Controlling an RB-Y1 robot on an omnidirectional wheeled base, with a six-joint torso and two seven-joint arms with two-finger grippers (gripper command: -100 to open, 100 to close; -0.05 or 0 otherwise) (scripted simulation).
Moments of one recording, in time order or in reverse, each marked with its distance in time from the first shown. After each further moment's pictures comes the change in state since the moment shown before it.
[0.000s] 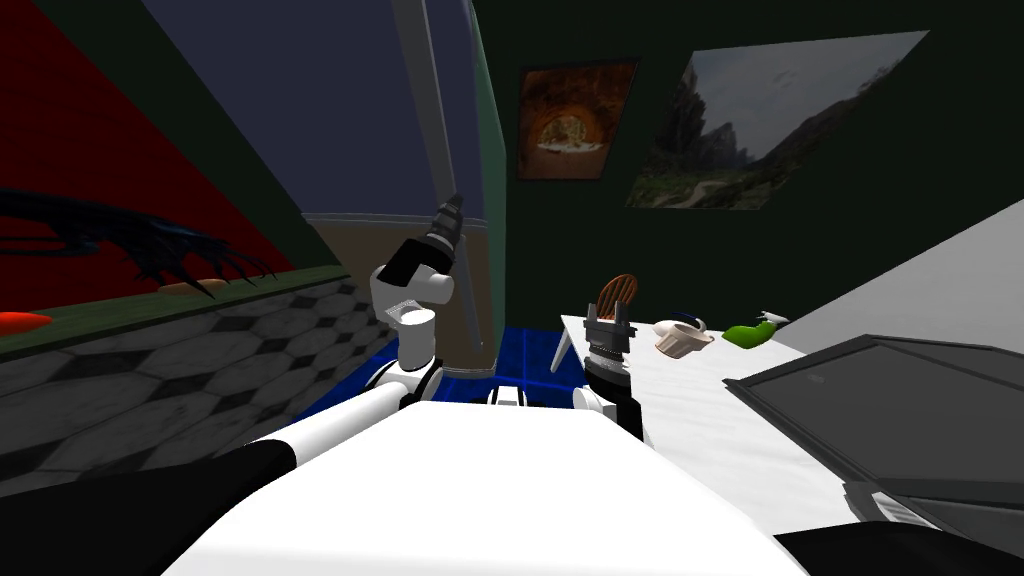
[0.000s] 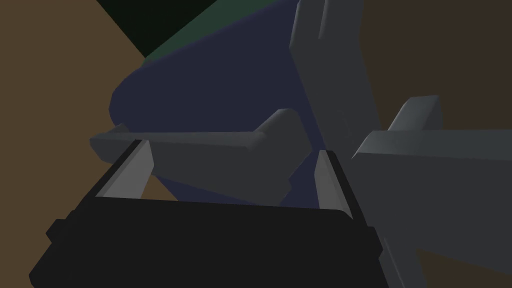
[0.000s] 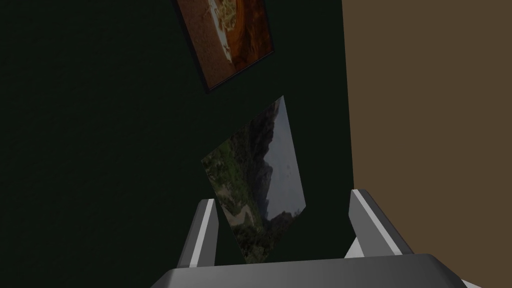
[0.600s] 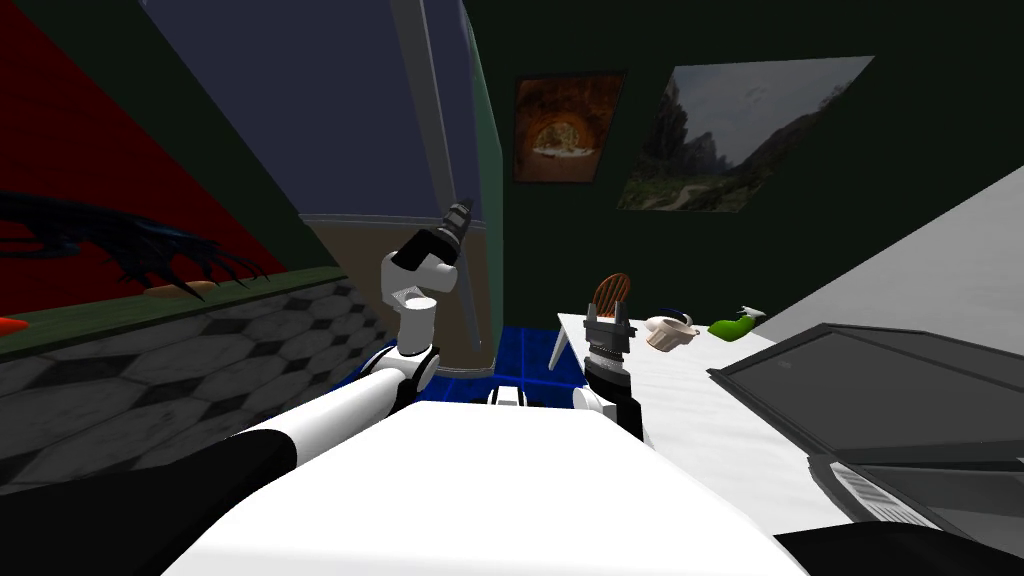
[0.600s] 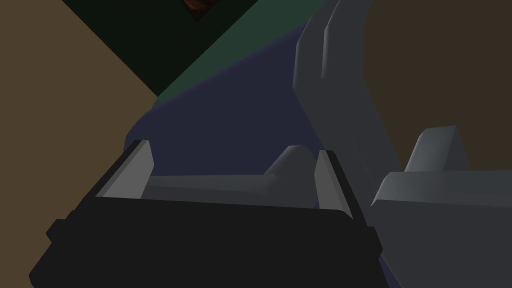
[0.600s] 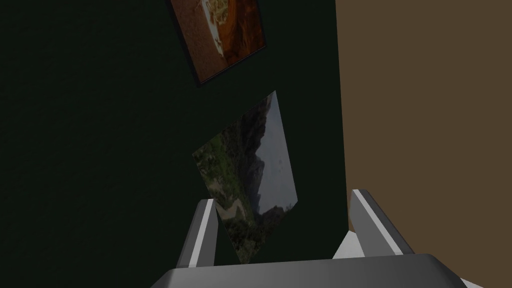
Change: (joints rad) left arm -0.099 0.088 -0.013 0.133 0.061 0.025 -0.077; right arm 0.000 0.000 0.000 0.000 0.000 0.000 0.000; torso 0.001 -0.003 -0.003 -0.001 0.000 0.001
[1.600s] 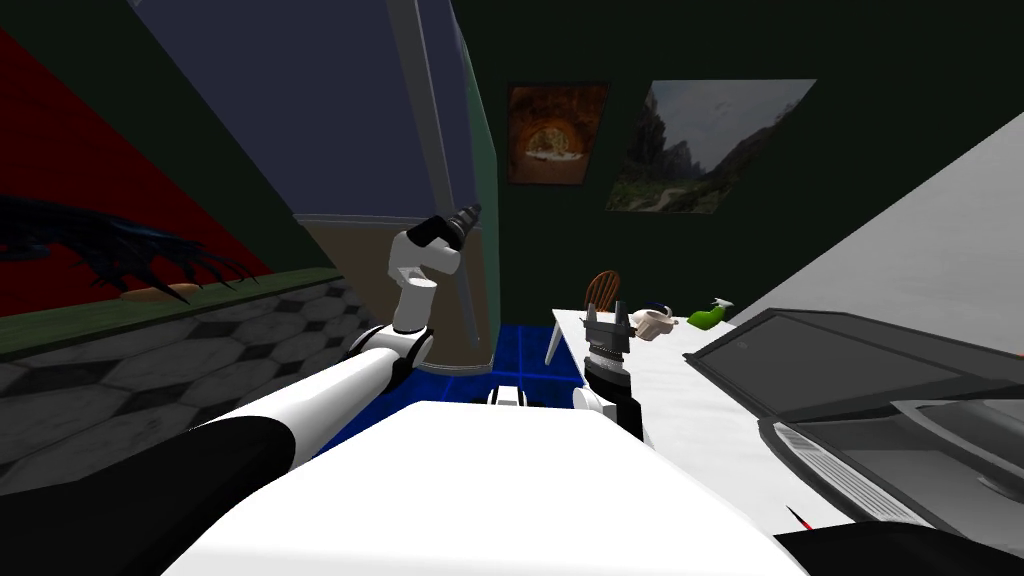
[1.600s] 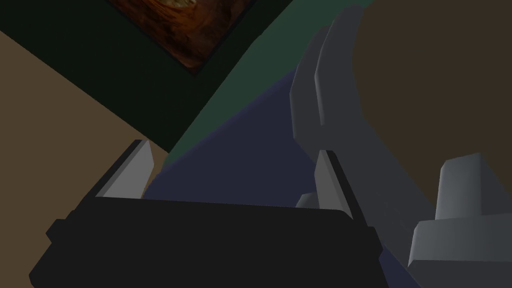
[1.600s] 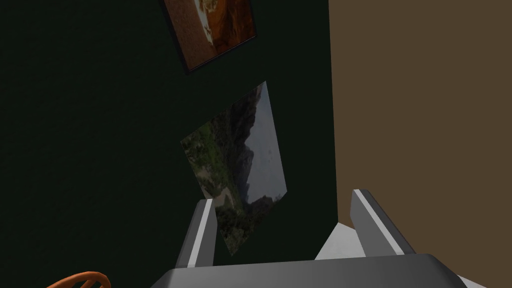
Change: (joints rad) left arm -0.165 0.139 -0.037 0.234 0.105 0.059 -0.126; right arm 0.000 0.000 0.000 0.000 0.000 0.000 0.000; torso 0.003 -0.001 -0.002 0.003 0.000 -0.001
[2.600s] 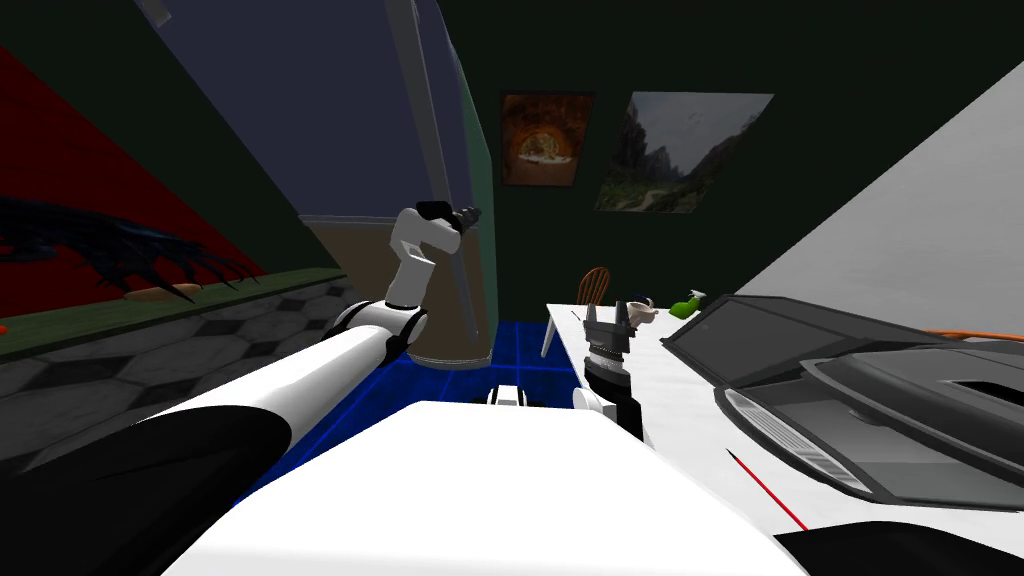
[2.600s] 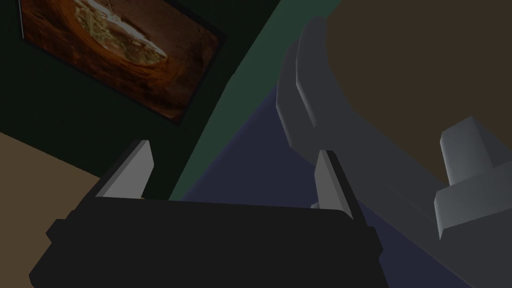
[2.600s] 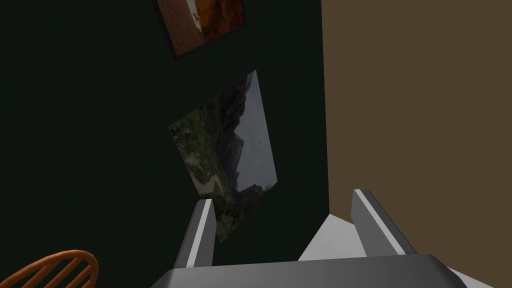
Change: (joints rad) left arm -0.210 0.127 -0.062 0.303 0.102 0.100 -0.109; right arm 0.000 0.000 0.000 0.000 0.000 0.000 0.000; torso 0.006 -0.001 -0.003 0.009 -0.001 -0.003
